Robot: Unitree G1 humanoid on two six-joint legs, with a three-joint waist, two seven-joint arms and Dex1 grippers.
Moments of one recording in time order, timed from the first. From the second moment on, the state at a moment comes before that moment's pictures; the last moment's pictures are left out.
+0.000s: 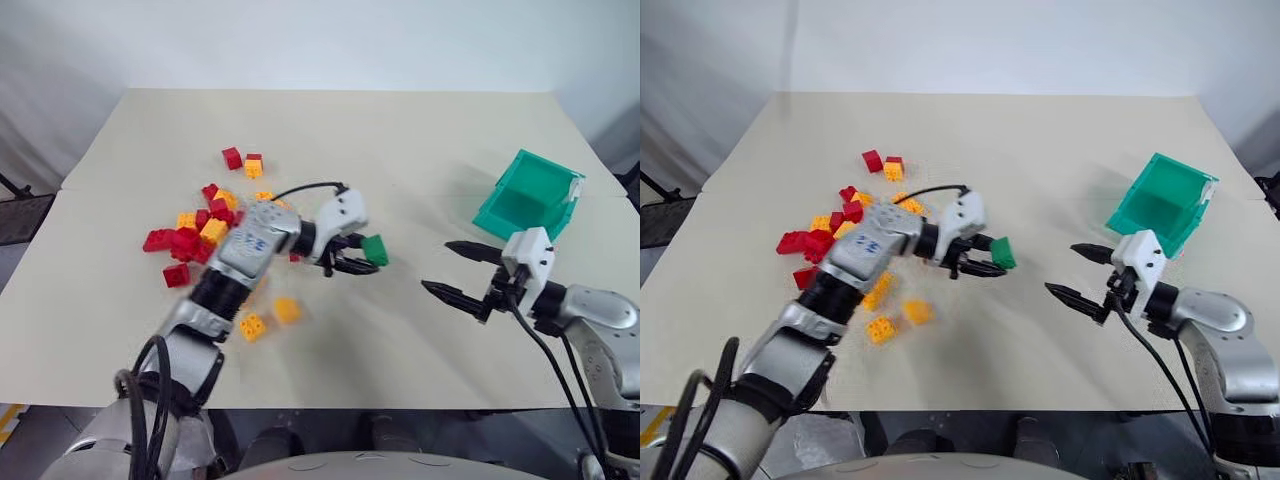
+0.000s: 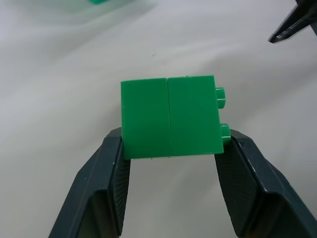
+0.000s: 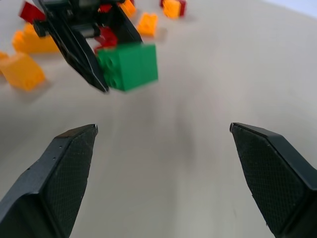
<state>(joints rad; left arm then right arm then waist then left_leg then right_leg) -0.99 0.21 -0.39 0.46 -0.07 0.48 -1.00 -0.13 -0.72 -0.24 -0.22 0.49 0.33 0.97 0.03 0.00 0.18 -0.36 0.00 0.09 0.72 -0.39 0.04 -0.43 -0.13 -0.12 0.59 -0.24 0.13</state>
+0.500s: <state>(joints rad) -1.10 0.09 -0.42 0.67 0.01 0.48 -1.01 -0.05 -0.72 -0.29 -0.36 0.52 0.38 0.86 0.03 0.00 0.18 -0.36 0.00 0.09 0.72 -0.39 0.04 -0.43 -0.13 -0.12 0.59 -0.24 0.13</state>
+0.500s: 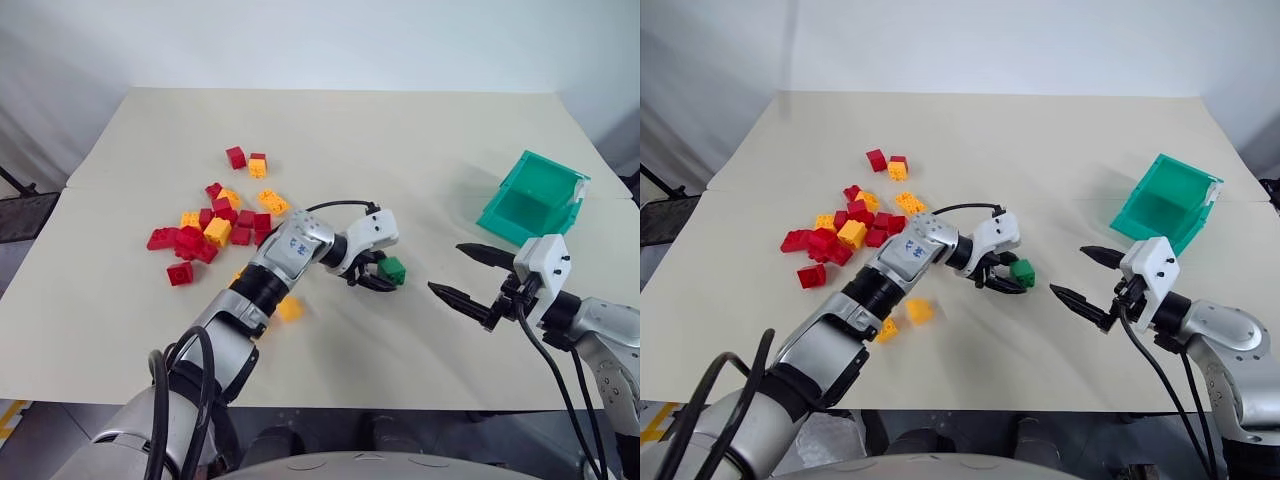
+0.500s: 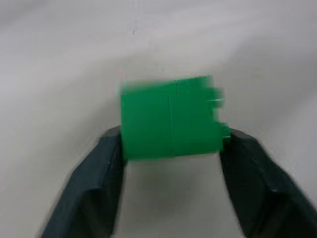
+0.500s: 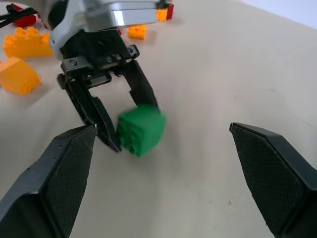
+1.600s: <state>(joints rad) -0.22 0.72 0.30 0.01 -0.42 0.20 -1.25 -0.06 -0.95 -0.40 -0.27 0.56 0.55 0.98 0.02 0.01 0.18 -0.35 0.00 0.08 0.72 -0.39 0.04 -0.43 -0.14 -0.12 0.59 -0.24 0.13</state>
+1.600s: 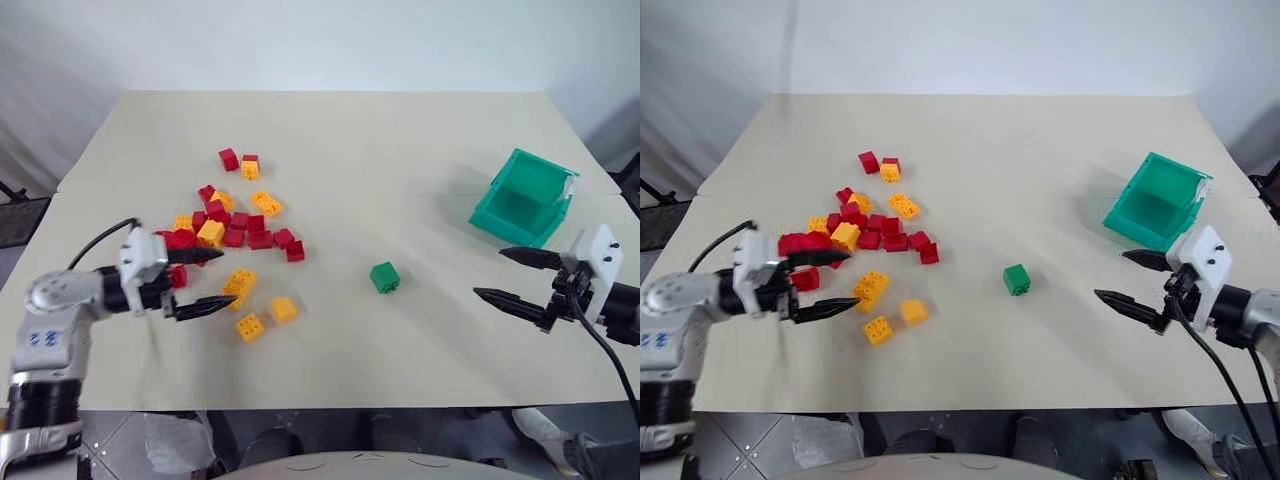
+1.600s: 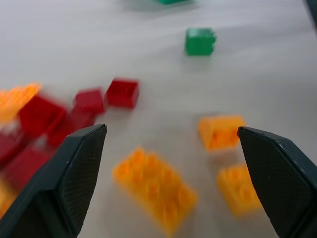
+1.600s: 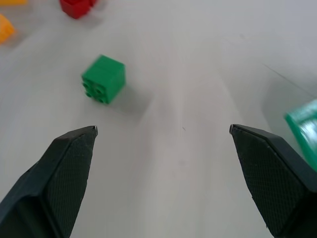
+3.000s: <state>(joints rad) -0.19 0.62 0.23 -0.11 -0.52 0.08 -1.16 -0.37 -0.53 0.06 -0.34 0.39 0.85 0.47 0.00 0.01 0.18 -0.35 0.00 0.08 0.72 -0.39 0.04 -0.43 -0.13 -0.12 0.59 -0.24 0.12</state>
